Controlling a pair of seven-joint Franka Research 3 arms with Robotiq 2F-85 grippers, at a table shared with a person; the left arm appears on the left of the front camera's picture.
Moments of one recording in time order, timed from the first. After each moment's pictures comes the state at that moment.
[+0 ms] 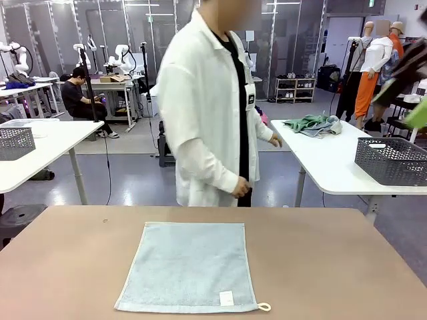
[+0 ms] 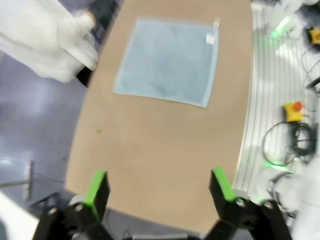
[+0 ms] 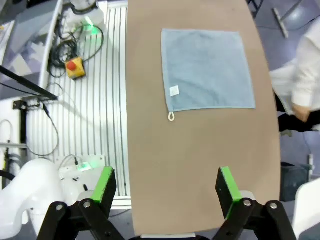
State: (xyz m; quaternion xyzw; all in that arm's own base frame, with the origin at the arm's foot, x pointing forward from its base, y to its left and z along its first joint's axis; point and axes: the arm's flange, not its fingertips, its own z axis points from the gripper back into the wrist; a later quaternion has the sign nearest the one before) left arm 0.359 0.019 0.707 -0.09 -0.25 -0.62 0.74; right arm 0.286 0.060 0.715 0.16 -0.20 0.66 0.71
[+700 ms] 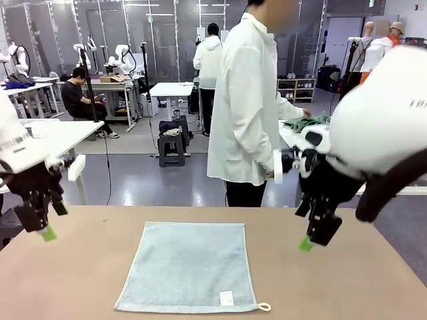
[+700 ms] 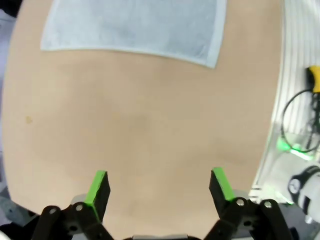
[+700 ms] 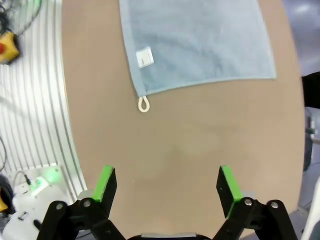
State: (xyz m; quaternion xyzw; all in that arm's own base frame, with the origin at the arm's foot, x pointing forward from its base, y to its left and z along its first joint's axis) left arm 0.417 -0.055 0.457 -0.05 -0.09 -0.64 0.76; right arm 0.331 0.144 0.482 0.05 -0.16 0.63 0.76
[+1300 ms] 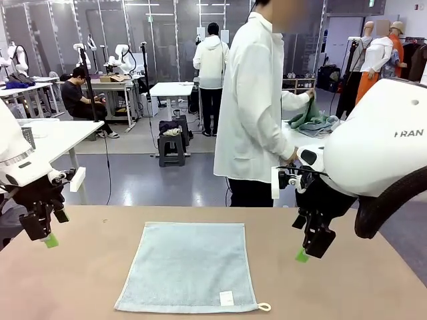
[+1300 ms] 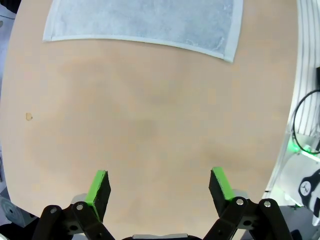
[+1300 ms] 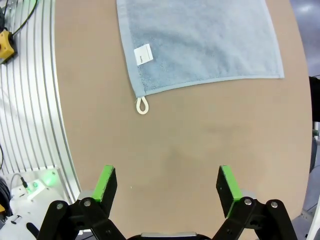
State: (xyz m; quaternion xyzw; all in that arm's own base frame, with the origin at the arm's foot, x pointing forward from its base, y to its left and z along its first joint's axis) left arm 0.431 -0.046 0.438 -0.05 -0.10 -0.64 0.76; right arm 0.338 0.143 0.464 0.06 -0.15 0.63 0.76
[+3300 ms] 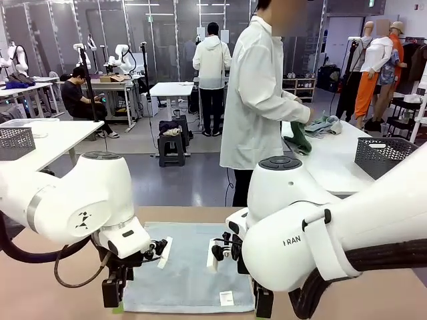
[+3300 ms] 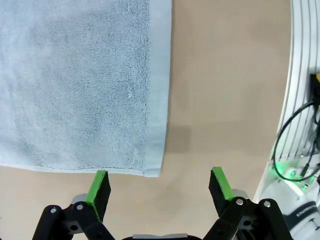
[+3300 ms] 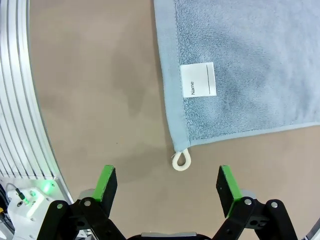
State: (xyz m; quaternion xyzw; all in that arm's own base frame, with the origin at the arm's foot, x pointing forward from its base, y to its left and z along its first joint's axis) left arm 0.360 -0.251 0.334 -0.01 0.01 -0.71 0.70; right arm 0.323 0.262 0.337 -0.01 -0.03 0.67 0.74
